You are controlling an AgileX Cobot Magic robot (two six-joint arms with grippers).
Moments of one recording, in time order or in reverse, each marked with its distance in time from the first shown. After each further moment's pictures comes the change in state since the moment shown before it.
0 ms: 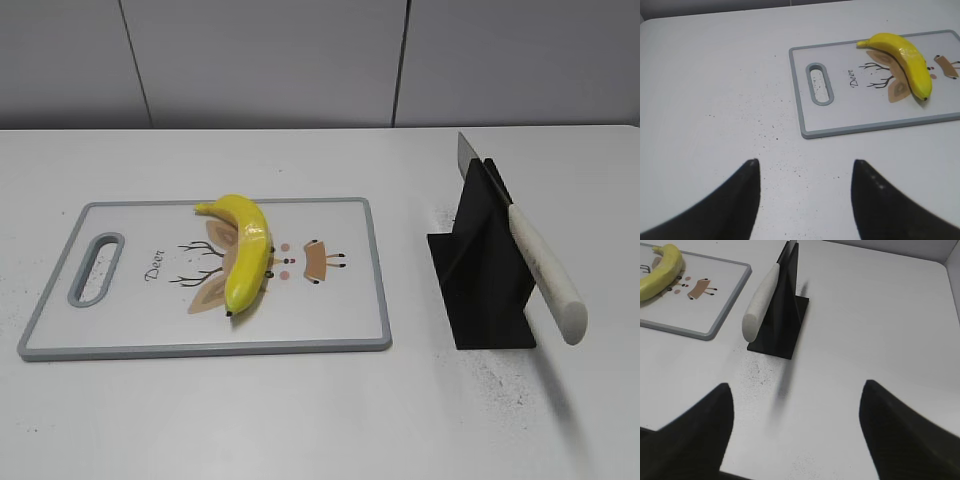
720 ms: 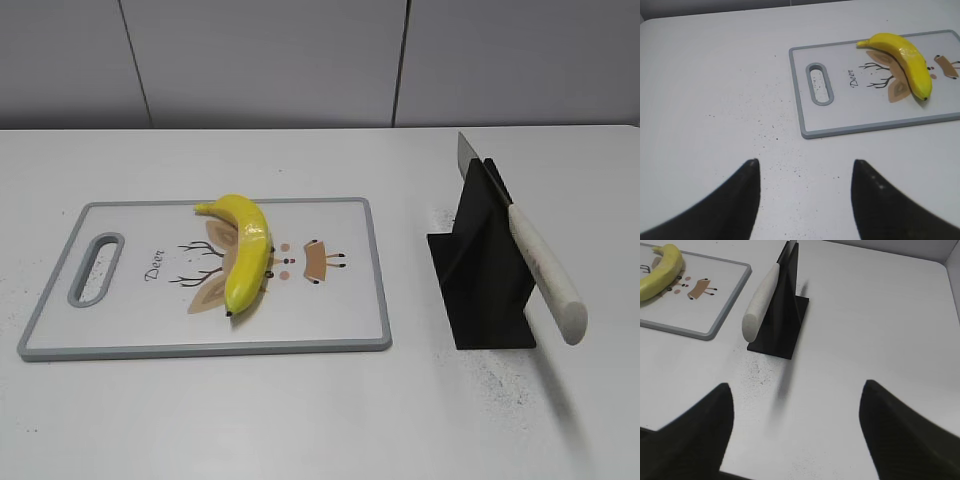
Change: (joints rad) left arm 0.000 0.000 0.000 0.000 0.000 0.000; right arm 0.000 0.000 0.000 0.000 0.000 0.000
